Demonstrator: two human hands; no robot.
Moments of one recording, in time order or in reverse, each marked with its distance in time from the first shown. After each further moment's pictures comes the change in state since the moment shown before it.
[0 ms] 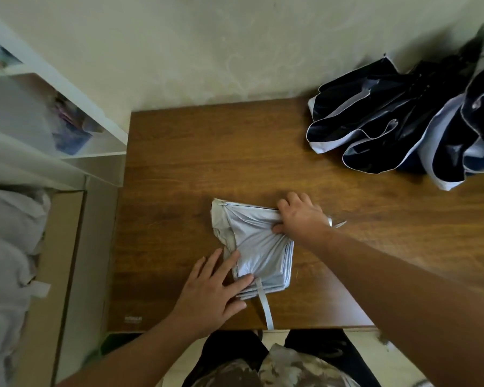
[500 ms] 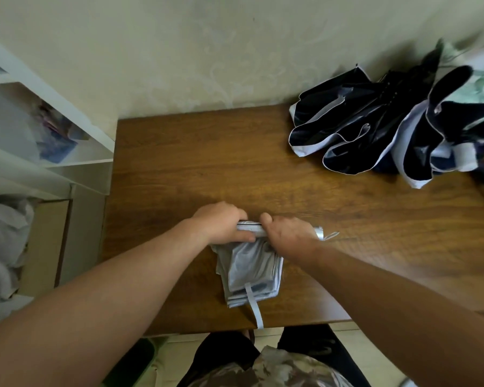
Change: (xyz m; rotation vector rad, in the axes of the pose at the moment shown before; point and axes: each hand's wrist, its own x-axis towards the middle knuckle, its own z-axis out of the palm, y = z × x) left_hand 0.146 -0.014 -0.135 -0.139 -0.360 -0.081; right_hand -0.038 -0.012 -0.001 -0.125 -0.048 -0.071
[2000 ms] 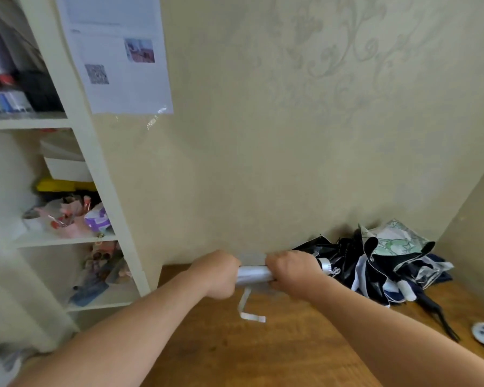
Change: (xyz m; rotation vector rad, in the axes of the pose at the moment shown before) left_hand -0.214 -0.010 -0.159 0.233 0.547 -0.023; right_hand -0.113 -0.078 -0.227 -0.311 0.607 0.012
